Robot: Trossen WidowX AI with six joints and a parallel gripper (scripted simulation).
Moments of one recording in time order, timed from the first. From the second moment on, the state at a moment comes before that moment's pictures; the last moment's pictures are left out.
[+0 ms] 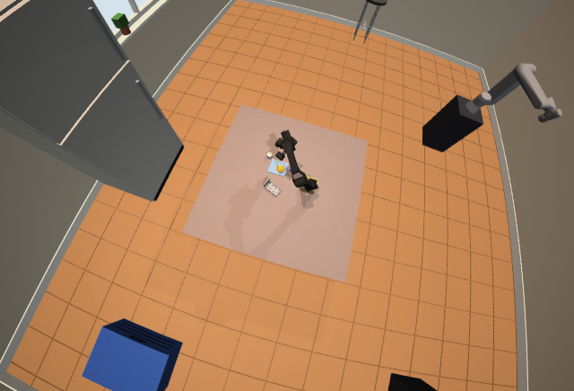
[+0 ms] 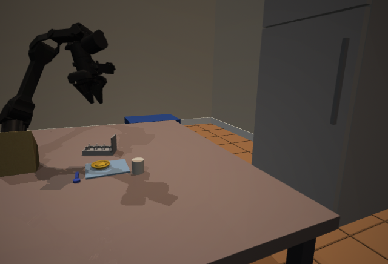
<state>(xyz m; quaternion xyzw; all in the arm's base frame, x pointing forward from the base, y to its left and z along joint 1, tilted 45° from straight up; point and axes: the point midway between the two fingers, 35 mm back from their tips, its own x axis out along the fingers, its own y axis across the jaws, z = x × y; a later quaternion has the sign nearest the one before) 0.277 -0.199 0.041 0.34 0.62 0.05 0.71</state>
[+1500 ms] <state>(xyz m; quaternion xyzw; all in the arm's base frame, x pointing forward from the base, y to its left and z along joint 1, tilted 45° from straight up) 0.288 -0.035 -0.084 0.25 0.65 0.28 0.66</state>
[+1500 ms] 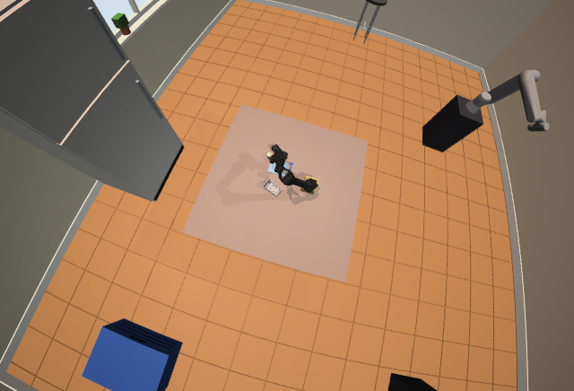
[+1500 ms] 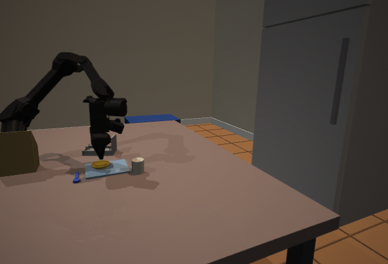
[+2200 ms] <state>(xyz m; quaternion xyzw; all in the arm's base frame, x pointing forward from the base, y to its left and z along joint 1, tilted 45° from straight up) 0.288 -0.010 -0.107 0.25 0.65 0.28 0.66</state>
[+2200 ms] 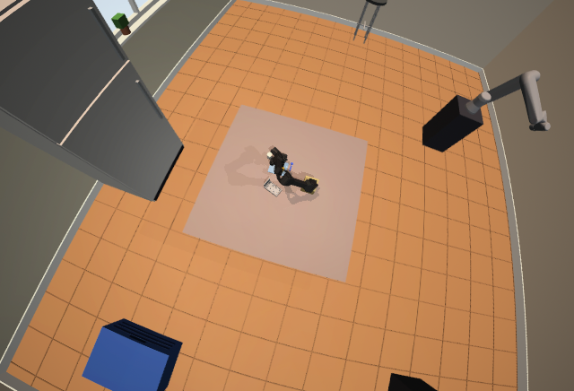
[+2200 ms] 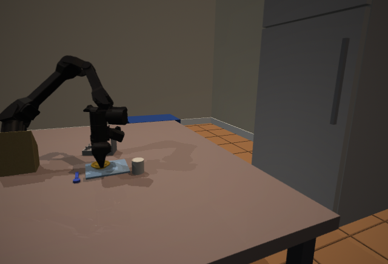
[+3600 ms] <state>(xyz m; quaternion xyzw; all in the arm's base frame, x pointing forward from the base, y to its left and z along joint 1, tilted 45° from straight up) 0.297 -0.044 -0.077 0.25 0.65 0.27 0.66</state>
